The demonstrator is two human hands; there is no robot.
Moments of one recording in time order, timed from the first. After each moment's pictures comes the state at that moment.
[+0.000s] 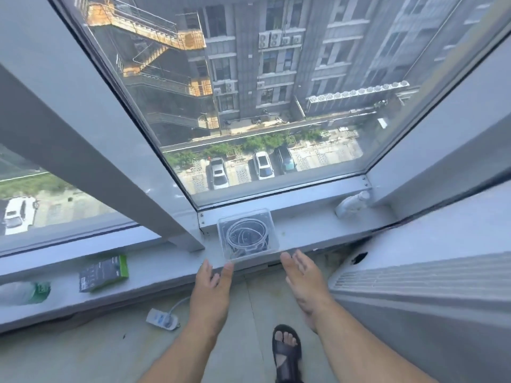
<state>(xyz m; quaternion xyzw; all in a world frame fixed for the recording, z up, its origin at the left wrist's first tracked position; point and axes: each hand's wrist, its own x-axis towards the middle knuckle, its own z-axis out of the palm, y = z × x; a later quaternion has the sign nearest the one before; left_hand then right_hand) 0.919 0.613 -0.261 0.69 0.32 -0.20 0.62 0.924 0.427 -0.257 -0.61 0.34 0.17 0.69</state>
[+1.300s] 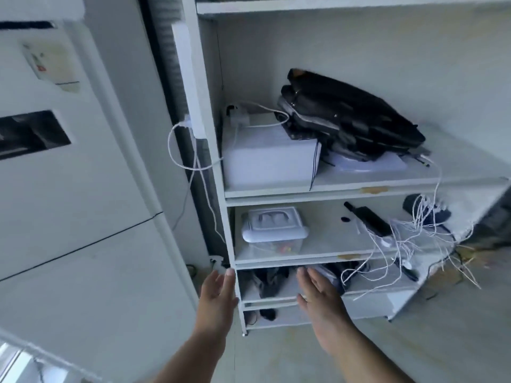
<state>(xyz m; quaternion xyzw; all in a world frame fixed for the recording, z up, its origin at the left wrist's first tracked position) 0.282 0.258 0.135 0.62 -0.27 -0.50 0.54 0.079 0.247 0.143 -0.32 0.53 -0.50 0.61</state>
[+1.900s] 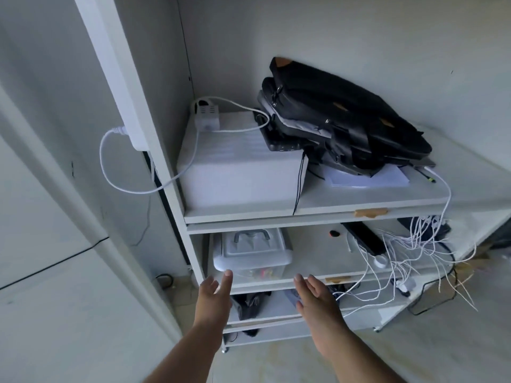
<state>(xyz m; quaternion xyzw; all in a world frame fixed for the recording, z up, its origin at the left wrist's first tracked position) 0.234 0.110 0.086 0.67 -0.24 -0.51 0.49 0.024 0.116 0.088 -0.28 0.61 -0.48 0.56</state>
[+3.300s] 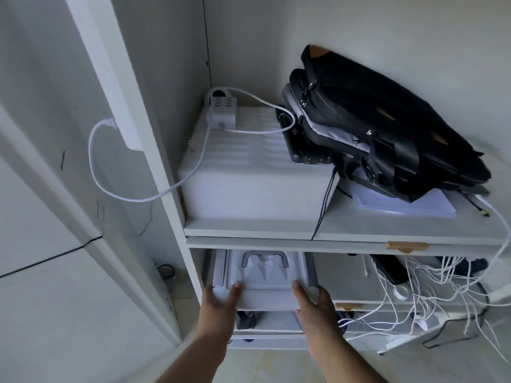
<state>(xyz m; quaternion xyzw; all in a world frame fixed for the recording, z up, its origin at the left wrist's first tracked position) 0.222 0.066 0.061 0.72 -0.20 -0.48 0.46 0.035 0.040 0.047 -0.30 0.70 -0.42 0.48</state>
